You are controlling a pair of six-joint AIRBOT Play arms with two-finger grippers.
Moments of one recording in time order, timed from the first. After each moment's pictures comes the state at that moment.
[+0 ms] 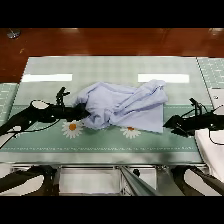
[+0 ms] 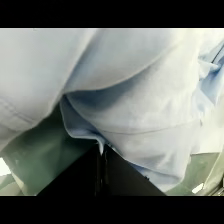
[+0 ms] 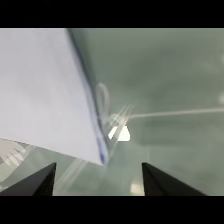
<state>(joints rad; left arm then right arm) -0.13 -1.30 0.59 0.47 -0.80 -1.19 -0.33 -1.12 0.57 -1.02 1.20 1.37</state>
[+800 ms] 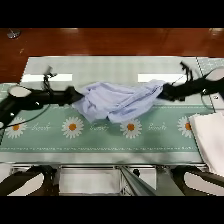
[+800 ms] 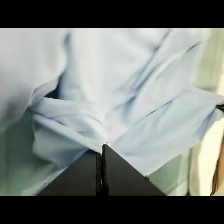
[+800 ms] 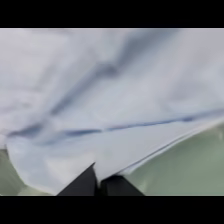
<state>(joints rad) -0.02 -1.15 0.81 0.47 -0.92 -1.18 -0.12 -1.32 1.13 -0.91 1.23 1.38</state>
